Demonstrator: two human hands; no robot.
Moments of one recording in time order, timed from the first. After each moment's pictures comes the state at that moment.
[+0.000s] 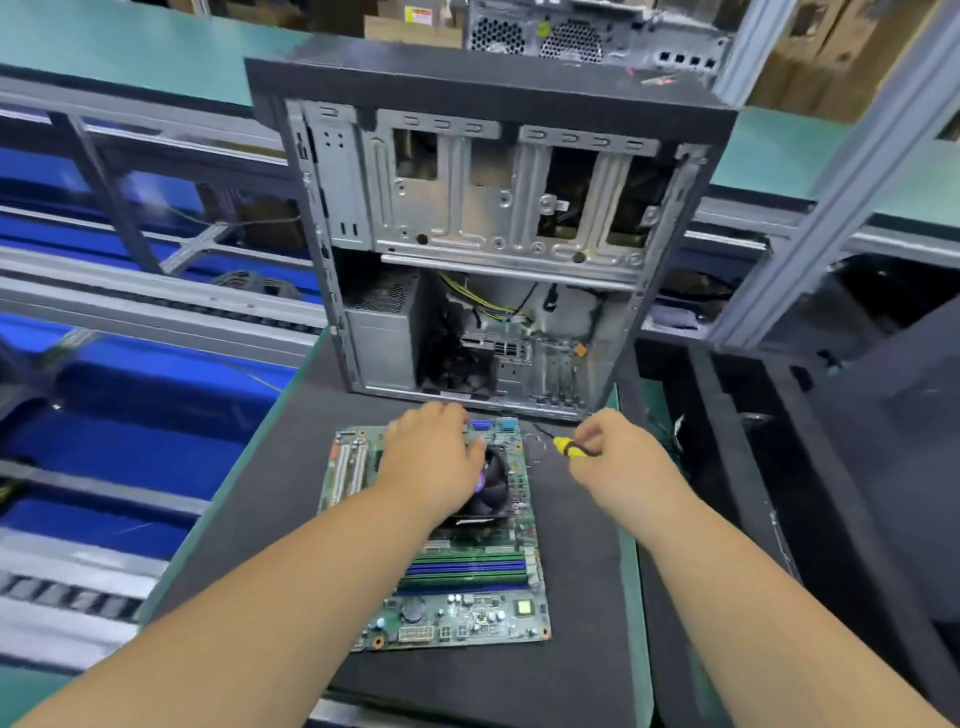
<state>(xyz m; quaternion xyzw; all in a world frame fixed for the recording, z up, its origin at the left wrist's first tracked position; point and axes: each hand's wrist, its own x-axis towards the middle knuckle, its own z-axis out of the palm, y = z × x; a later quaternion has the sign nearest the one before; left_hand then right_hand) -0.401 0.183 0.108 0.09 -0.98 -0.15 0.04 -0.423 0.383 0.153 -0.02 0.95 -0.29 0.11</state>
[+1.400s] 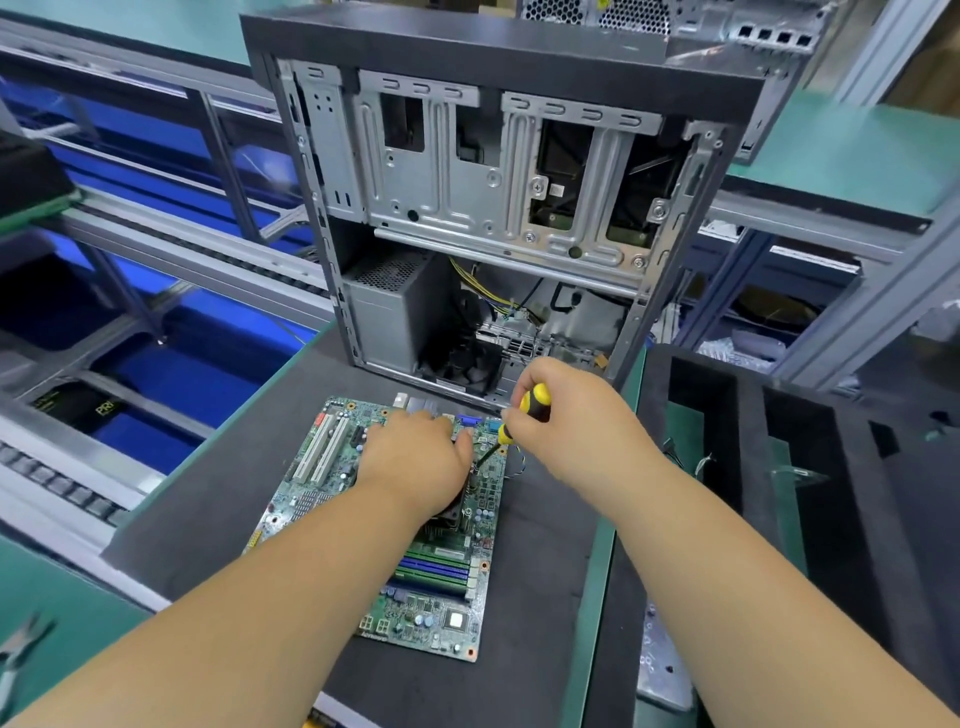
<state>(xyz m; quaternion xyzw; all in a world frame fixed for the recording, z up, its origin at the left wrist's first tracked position) -0.417 0.221 0.078 0.21 -0.98 -0.04 0.00 -0.469 0.380 0.185 -0.31 0.90 -0.29 0.08</state>
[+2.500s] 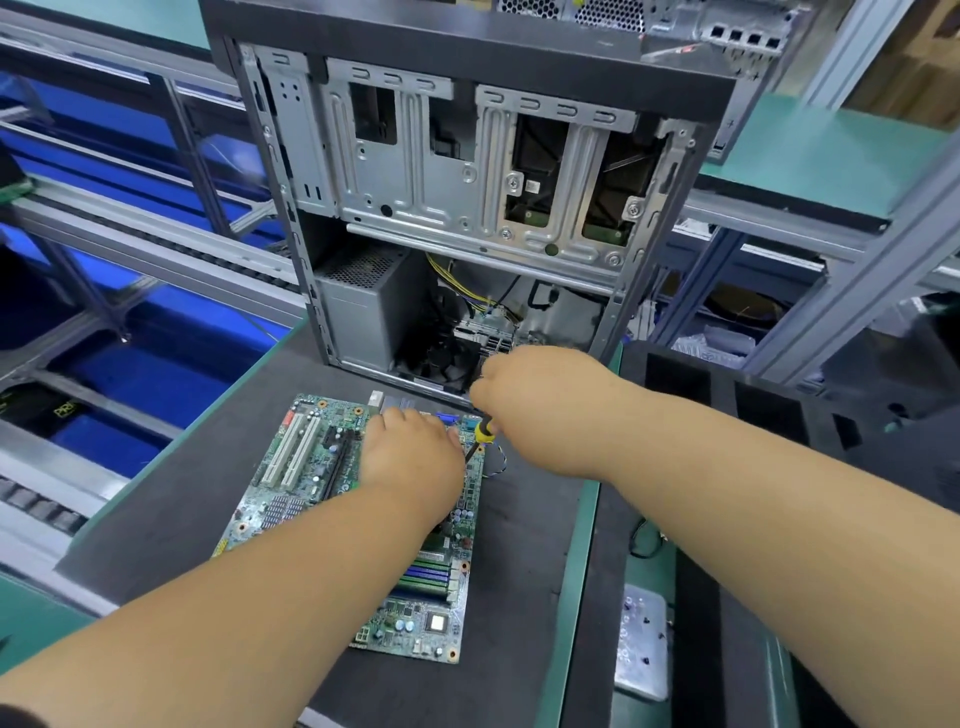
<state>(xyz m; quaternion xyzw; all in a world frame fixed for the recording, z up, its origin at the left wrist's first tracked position) -0.424 0.248 0.089 0.22 -0.97 0.07 -0.06 -0.477 0.365 0.229 -0.57 0.81 0.17 0.02</state>
